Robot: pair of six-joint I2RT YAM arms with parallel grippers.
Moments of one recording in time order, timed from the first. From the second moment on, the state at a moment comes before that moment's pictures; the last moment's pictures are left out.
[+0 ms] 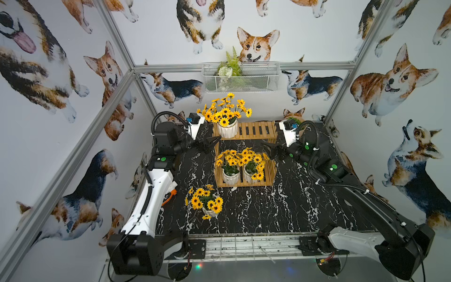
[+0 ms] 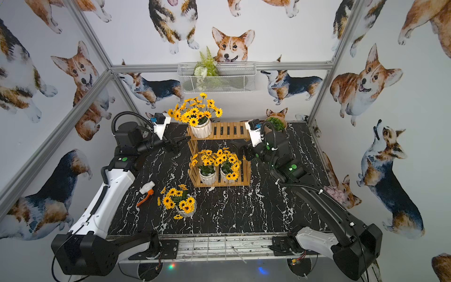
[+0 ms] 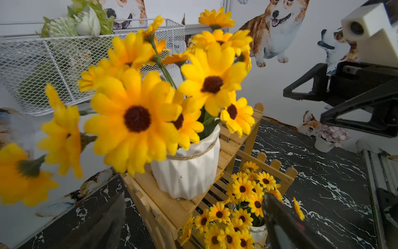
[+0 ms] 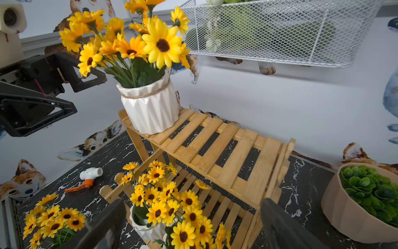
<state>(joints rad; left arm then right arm) -0.08 1.23 1.15 -0.13 0.81 0.17 0.59 1.13 1.11 -0.20 -0.14 0.09</state>
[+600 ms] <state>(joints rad) -0.13 1.32 1.13 0.04 0.81 0.23 0.54 1.09 1.11 -0.22 -0.19 0.10</state>
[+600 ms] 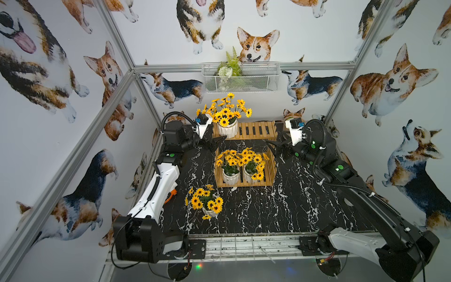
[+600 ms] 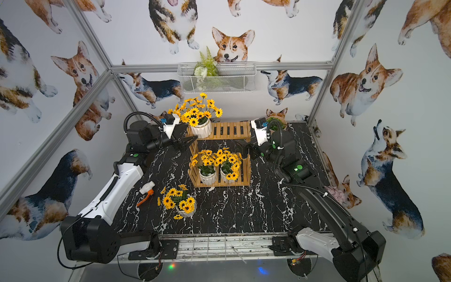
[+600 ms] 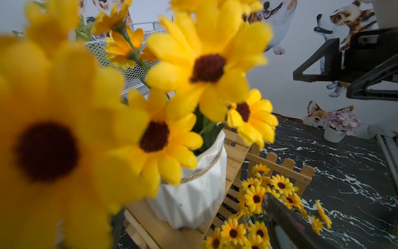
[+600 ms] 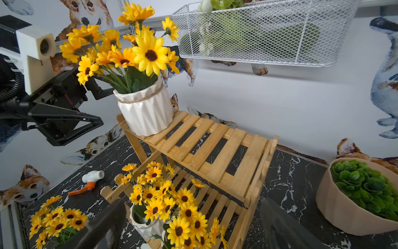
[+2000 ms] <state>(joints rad) -0.14 1.49 1.24 0.16 0.93 0.13 0.53 1.08 1.12 -0.23 -0.19 0.10</state>
